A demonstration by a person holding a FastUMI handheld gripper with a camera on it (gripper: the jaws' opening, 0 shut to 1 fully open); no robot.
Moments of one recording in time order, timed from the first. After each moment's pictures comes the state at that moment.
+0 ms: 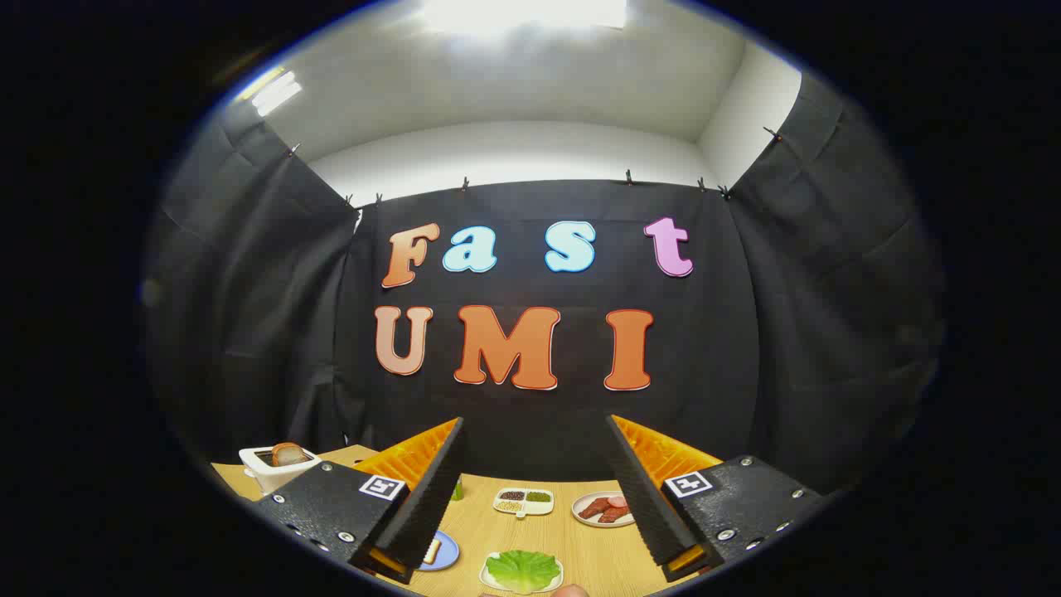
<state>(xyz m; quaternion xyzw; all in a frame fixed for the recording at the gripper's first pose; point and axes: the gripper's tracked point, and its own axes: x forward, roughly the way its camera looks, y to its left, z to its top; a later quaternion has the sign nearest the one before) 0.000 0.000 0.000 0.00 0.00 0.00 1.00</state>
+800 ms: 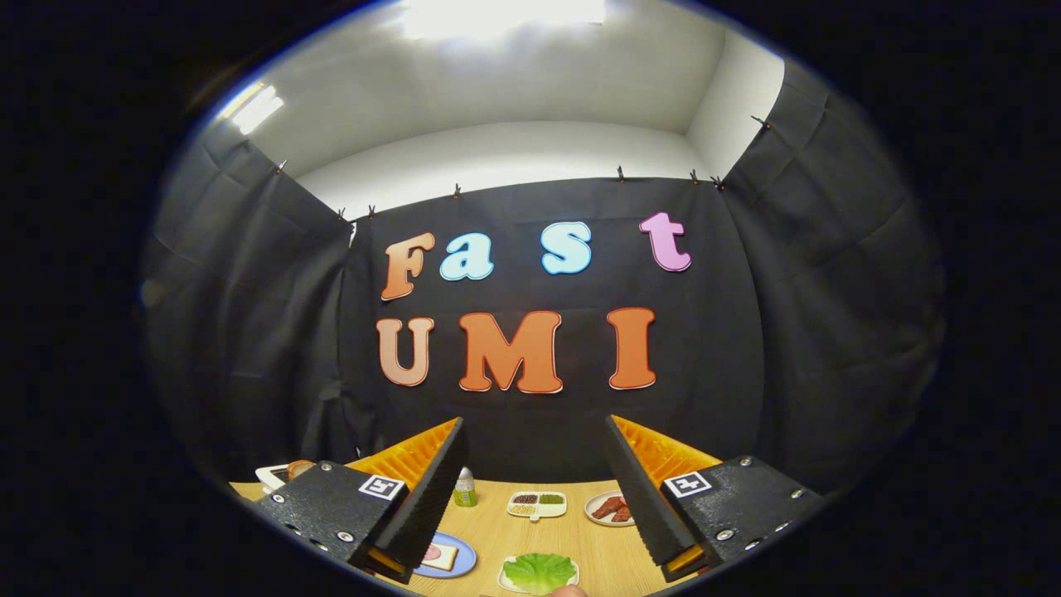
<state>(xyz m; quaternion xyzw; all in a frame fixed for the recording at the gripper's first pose) 0.003 0.003 0.010 0.03 0.00 0.01 1.00</state>
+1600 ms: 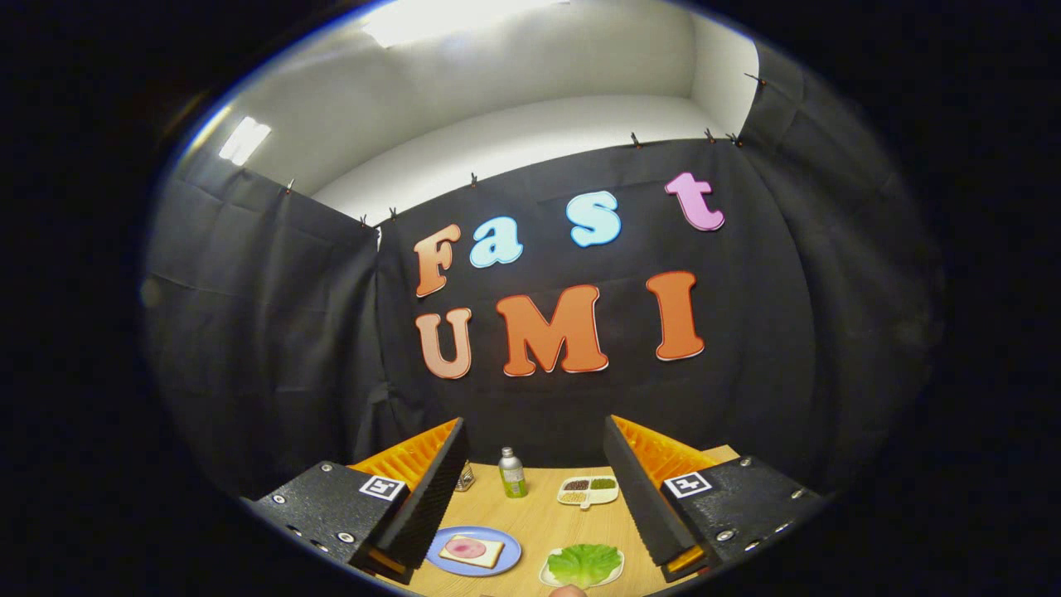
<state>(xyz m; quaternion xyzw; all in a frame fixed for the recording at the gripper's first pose) 0.022 0.020 -0.025 0.10 0.06 0.09 0.99</state>
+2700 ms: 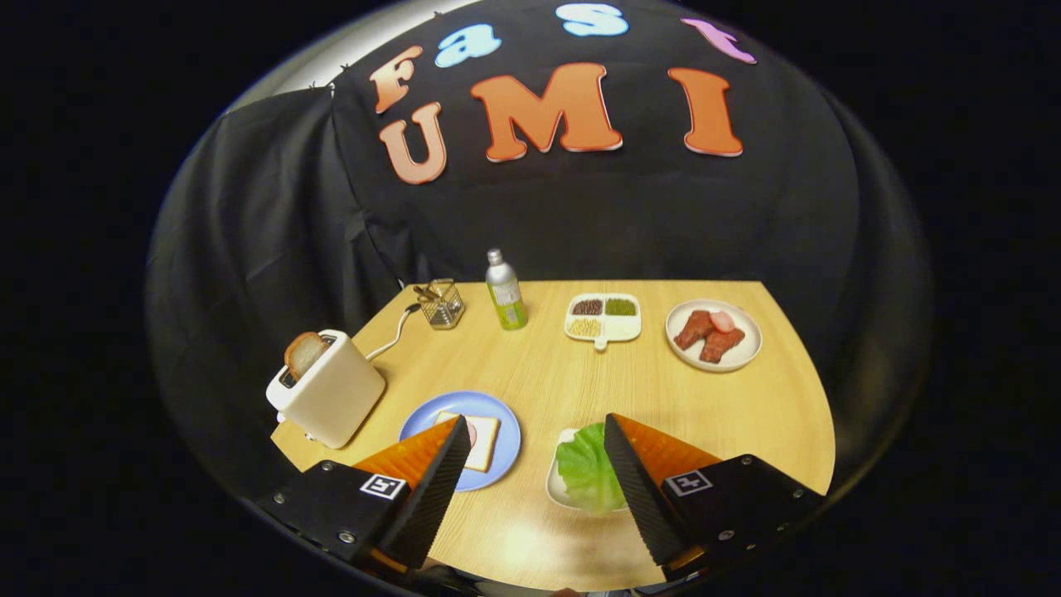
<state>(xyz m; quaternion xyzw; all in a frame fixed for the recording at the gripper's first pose) 0.043 0.066 -0.253 0.08 0.45 0.12 0.88</state>
